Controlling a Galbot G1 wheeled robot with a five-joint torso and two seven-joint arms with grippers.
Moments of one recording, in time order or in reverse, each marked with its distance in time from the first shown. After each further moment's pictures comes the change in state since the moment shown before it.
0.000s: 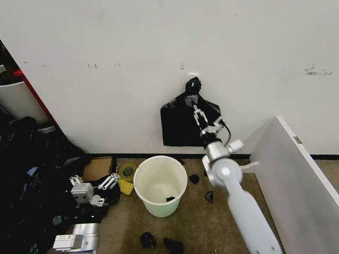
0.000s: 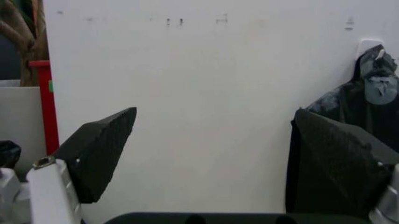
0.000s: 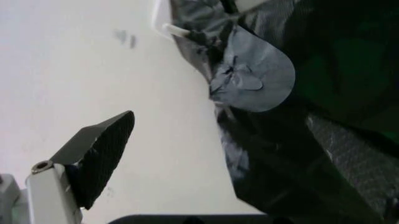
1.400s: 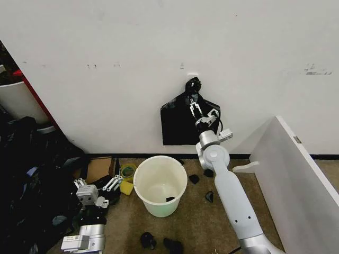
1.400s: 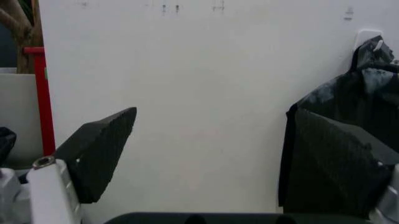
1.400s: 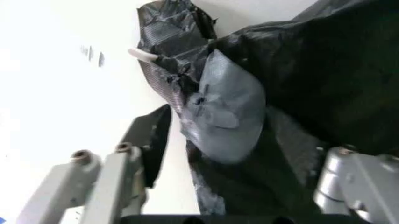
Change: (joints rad) left arm -0.006 -0.026 0.056 0.030 0.041 -0.007 -0.029; right arm 0.090 0.051 0.031 -0.157 -0.104 0.036 -0.072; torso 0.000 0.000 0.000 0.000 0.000
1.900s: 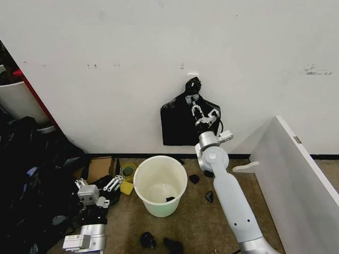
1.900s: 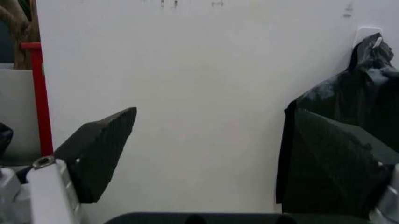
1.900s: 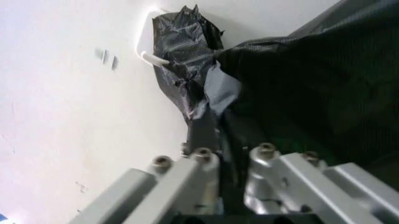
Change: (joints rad) left arm -0.004 0.003 0.011 0.010 -0.001 -0.001 -0.006; right arm -0.040 -0.007 -0.002 0.029 -0.039 0.045 -0.023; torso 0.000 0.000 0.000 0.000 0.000
